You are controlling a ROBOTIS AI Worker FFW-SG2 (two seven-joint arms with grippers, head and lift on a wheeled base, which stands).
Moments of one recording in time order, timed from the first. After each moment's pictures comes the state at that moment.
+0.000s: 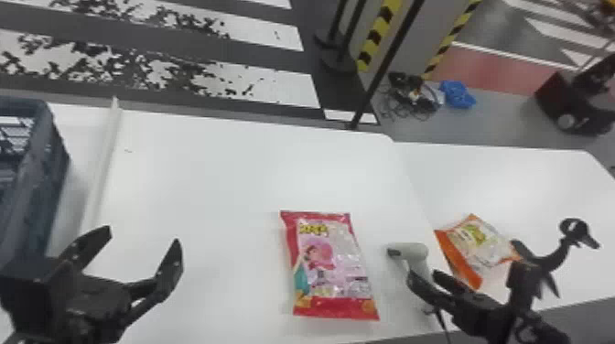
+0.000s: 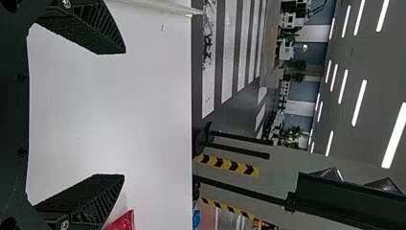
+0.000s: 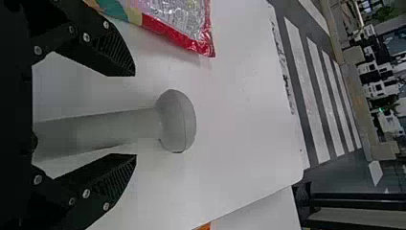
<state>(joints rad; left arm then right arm) 0.60 0.10 -0.23 -2.09 0.05 0.22 -0.10 0.54 -0.23 -0.63 -1.74 -0.29 0.50 0.71</state>
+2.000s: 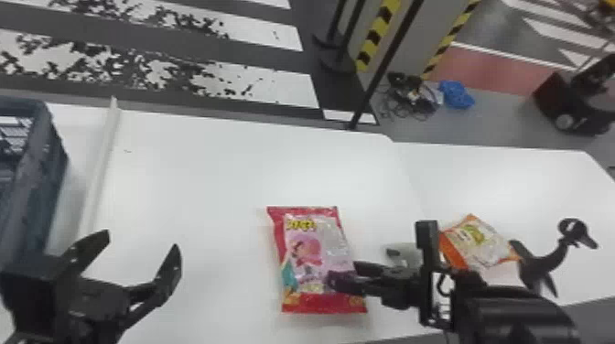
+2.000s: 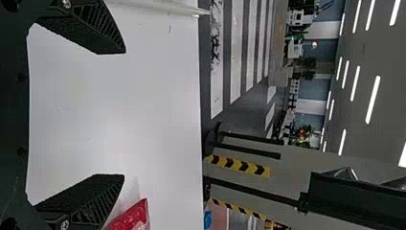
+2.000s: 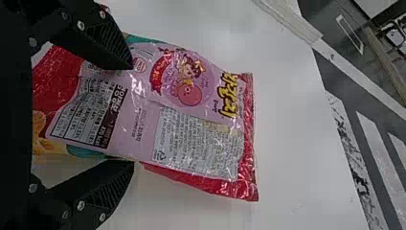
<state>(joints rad) 0.60 0.11 -0.23 -2.11 0.03 0.28 -0.10 0.36 -0.29 -0.32 -1.80 -0.12 0.83 0.92</state>
